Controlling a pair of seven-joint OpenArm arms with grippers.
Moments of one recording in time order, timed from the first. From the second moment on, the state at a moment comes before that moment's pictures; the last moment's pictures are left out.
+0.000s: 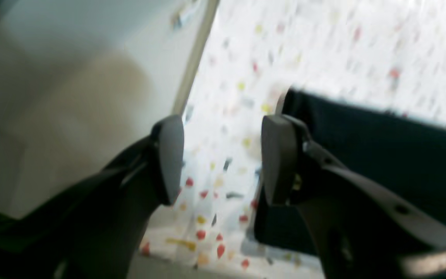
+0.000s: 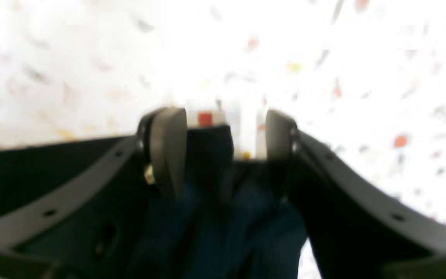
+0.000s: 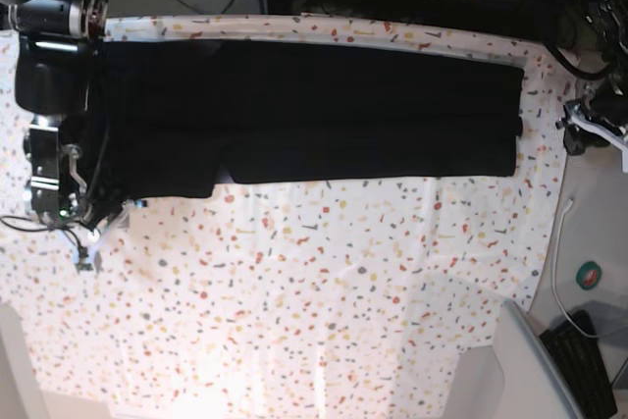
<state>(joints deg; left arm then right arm) 10.5 -16.4 -46.3 88.3 -22.8 -30.2 49.6 18.5 9.3 11.1 52.7 -3.0 13.1 -44.6</state>
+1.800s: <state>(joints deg) 8.9 -16.7 -45.7 81.6 -22.8 -30.5 49.4 -11.3 -0.4 16.8 94.9 -3.5 12.9 -51.5</state>
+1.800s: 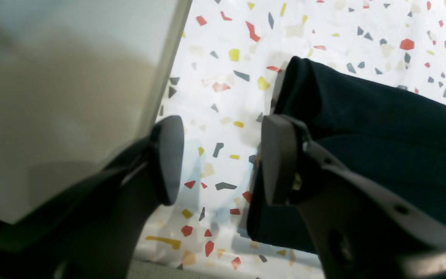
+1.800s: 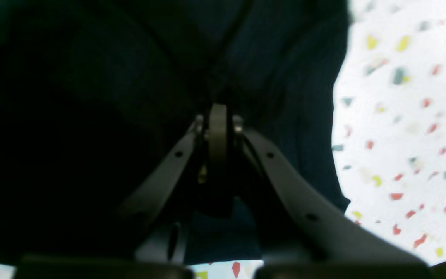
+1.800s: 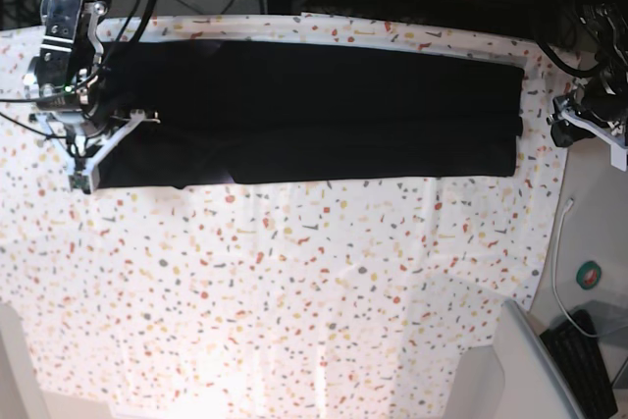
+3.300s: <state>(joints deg) 9.5 -17.8 -45.6 81.5 -22.8 -30.5 49.4 -14.6 -0.9 2.3 90.2 -3.5 13.1 -44.4</state>
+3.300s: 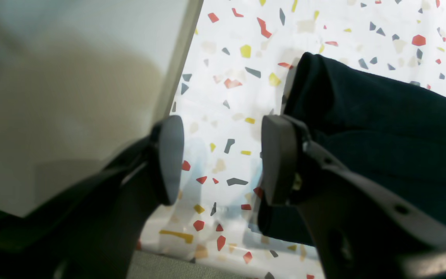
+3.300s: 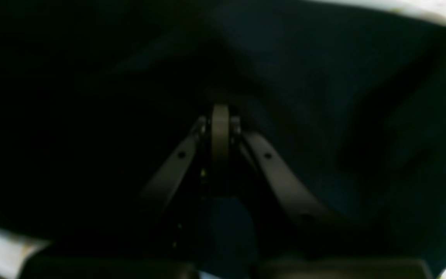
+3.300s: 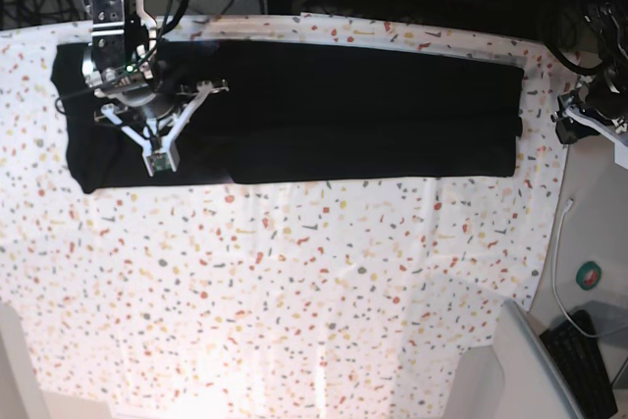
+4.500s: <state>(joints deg) 9.6 -16.9 -44.0 81.7 -22.8 -30.2 49.1 -6.7 -0.3 12.0 91.6 -3.7 12.8 -45.3</state>
